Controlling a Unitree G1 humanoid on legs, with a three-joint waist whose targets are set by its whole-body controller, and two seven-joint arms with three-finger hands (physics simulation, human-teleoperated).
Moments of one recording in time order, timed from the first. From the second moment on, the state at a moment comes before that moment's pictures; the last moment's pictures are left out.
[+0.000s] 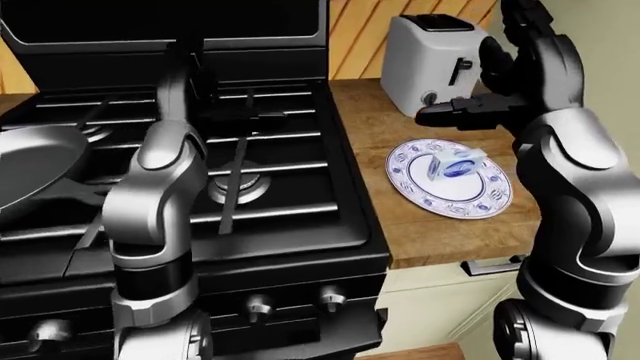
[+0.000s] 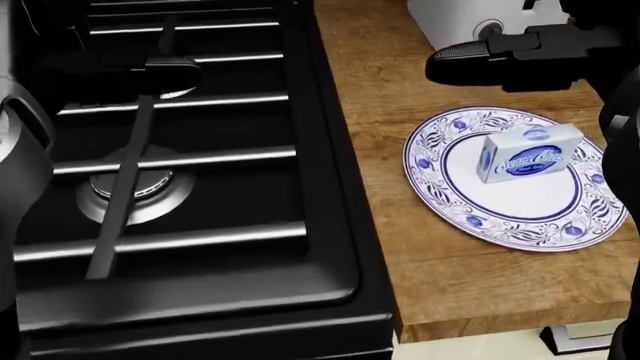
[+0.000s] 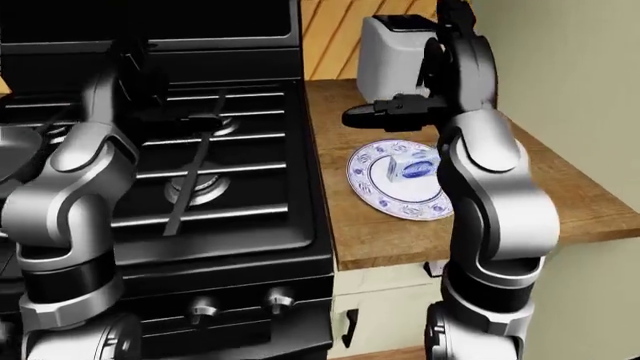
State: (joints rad) left arm -0.81 0.28 0.17 -0.19 -0.24 0.84 0.14; right arm -0.80 -0.36 -0.22 -0.43 0.21 0.98 -0.07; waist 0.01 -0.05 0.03
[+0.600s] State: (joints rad) left arm -0.80 0.28 0.17 -0.19 -0.24 0.84 0.14; right arm -0.80 -0.36 -0.21 -0.42 0.20 0.99 -0.09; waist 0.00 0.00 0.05
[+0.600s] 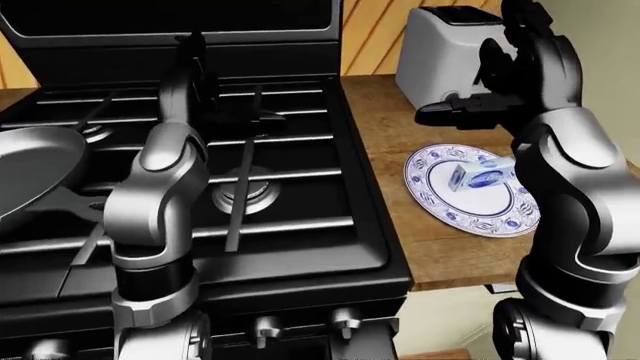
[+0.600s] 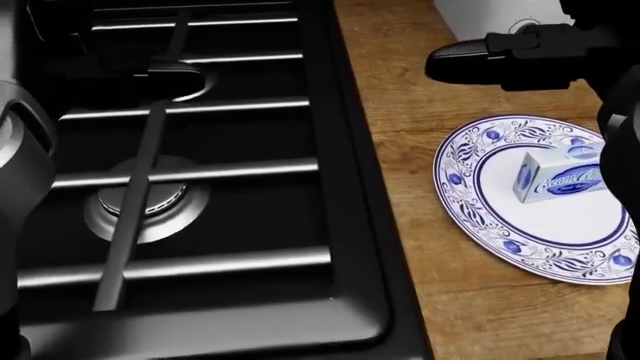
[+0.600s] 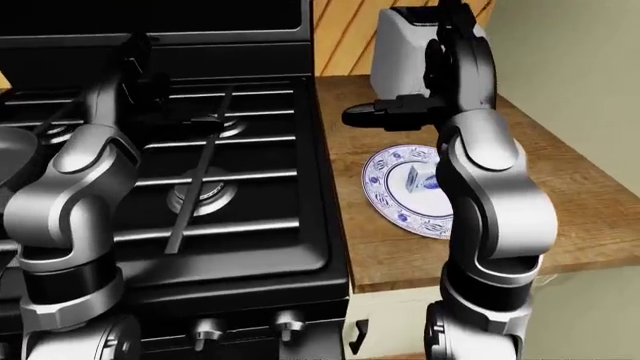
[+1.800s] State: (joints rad) left arm -0.81 0.29 0.18 -0.17 -0.26 0.84 0.15; right arm -0.96 -0.72 -0.18 -0.19 -0.77 0.66 1.20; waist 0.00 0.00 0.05
